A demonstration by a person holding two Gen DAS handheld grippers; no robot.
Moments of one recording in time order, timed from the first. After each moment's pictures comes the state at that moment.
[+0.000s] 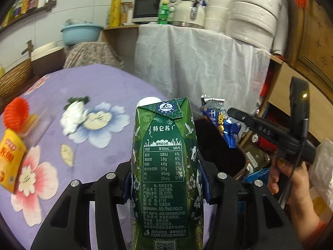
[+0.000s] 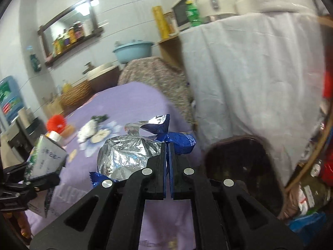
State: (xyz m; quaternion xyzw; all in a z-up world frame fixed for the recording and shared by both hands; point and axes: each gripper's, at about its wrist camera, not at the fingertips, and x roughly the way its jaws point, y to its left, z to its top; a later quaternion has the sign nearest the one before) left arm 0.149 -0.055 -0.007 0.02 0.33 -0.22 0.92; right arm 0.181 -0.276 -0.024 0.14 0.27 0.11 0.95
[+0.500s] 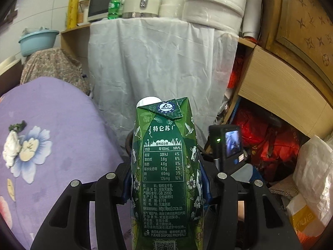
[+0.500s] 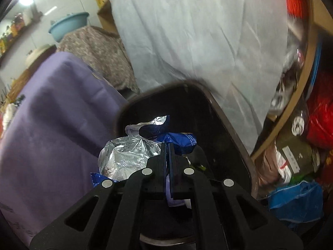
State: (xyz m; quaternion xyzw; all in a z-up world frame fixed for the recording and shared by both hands) left arm 0.175 -0.175 -0.018 0.05 0.35 -0.31 0.88; right arm 0.233 -0.366 -0.164 0.16 0.41 -0.03 0.90
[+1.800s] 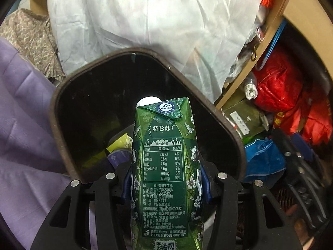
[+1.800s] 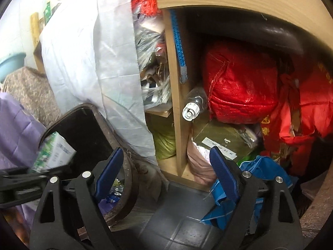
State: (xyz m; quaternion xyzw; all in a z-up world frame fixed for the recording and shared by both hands) left arm 0.260 -0.310 -0.200 0.10 0.49 -0.32 0.81; right arm 0.130 -0.463 -0.183 0.17 0.31 -0.28 0.89
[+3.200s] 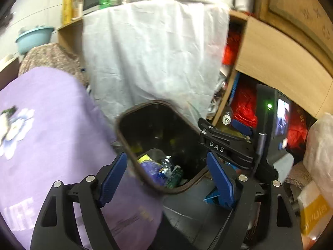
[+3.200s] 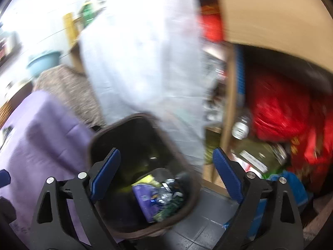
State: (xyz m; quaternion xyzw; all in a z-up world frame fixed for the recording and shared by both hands) left arm 0.147 -0.191 -0.061 0.07 0.36 -0.29 0.88; right arm 0.158 -0.393 -0.121 0.15 0.30 -0.14 0.93
